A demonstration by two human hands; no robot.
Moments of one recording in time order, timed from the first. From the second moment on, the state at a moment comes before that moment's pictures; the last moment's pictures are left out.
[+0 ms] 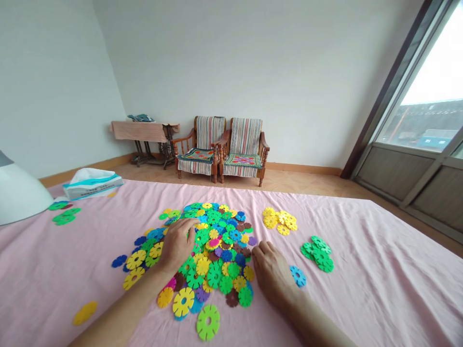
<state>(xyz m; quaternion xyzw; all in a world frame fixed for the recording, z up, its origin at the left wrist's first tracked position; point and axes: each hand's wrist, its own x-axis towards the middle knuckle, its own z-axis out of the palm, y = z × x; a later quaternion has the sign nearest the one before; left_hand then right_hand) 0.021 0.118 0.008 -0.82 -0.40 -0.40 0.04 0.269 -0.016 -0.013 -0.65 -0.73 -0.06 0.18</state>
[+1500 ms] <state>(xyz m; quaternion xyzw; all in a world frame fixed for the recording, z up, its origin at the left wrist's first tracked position) 0.039 0.164 0.050 -0.87 -0.45 -0.18 -0.03 0.246 -0.042 -0.007 -0.58 -0.76 -0.13 0.26</state>
